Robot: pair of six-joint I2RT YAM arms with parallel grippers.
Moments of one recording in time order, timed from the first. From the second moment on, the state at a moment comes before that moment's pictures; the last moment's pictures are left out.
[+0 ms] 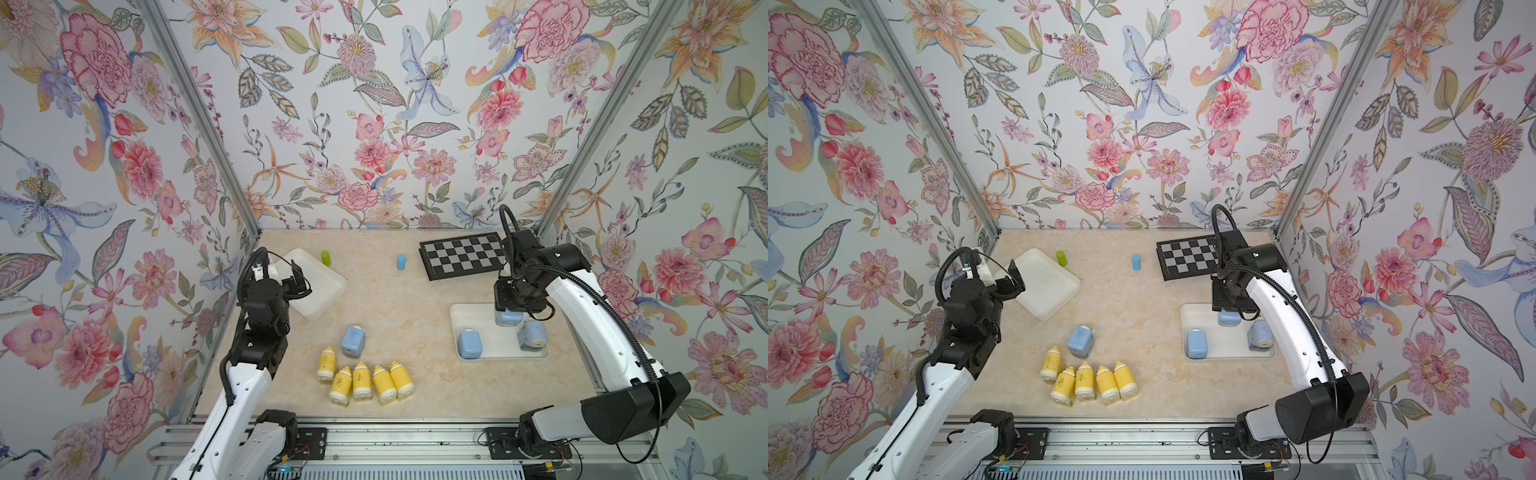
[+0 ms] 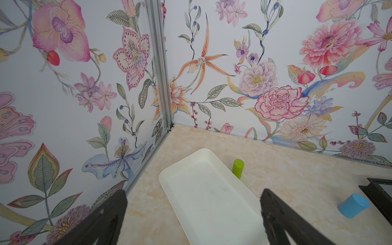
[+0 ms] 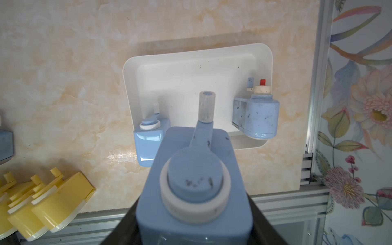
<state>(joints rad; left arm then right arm) -0.14 0.87 0.72 -0.01 -0.42 -0.07 0.28 1.43 1.55 -1.49 0.14 0.32</state>
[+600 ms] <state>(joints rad) -0.14 0.87 0.72 -0.01 -0.42 -0.07 0.22 1.48 1.36 -1.41 0.15 0.23</state>
